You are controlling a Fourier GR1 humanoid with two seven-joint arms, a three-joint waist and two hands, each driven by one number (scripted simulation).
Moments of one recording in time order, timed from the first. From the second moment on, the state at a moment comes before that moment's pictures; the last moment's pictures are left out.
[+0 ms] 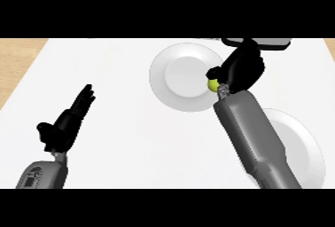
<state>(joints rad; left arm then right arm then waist) -0.15 0.21 0.02 -1.32 0.01 -0.09 -0.11 -0.79 -0.01 0.09 -1.08 1.41 -0.42 1.17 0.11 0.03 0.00</state>
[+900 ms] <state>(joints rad) -0.11 0.21 0.04 -1.30 0.01 -0.07 -0.12 -0.55 0.00 0.09 -1.19 1.37 -1.11 1.11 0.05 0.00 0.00</state>
